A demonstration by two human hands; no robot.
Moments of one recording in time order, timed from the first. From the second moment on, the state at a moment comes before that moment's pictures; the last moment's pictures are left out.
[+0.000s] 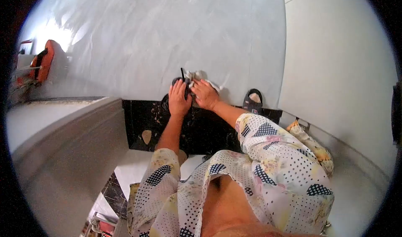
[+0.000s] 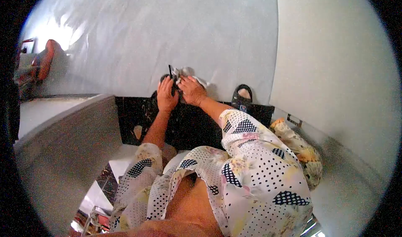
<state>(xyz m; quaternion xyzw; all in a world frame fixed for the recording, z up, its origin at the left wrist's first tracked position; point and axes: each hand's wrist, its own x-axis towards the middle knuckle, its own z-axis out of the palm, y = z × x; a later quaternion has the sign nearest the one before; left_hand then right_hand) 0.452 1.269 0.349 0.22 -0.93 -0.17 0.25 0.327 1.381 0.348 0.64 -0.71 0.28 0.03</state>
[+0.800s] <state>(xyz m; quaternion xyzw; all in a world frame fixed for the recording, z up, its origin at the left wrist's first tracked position) 0.475 1.277 0.263 0.28 -0.93 -0.24 -0.07 0.342 1.373 0.274 0.38 -0.84 0.23 -0.31</state>
